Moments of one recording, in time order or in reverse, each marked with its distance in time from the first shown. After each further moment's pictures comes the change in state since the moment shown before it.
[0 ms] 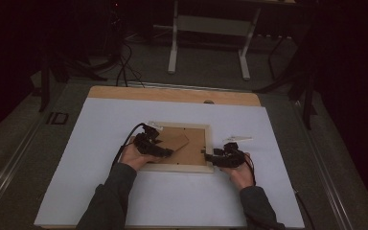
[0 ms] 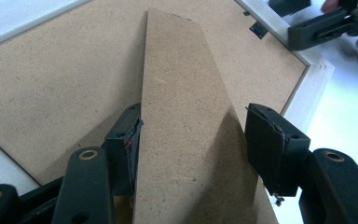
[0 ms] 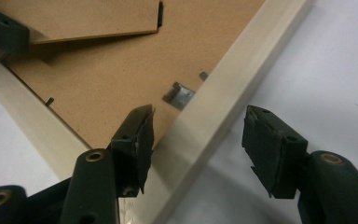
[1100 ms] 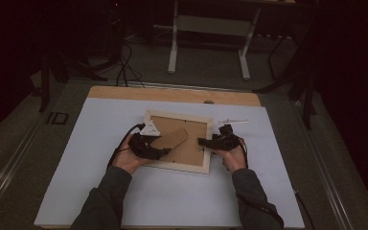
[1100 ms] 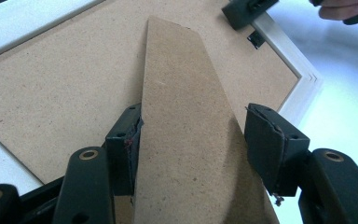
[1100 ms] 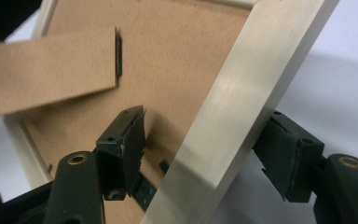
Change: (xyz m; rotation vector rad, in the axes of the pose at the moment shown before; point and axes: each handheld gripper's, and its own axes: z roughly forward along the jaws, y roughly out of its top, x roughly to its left) left arm -0.026 -0.005 -0.031 -0.130 0.126 0.242; right arm -0.007 0.053 0.015 -0.035 0.051 0.086
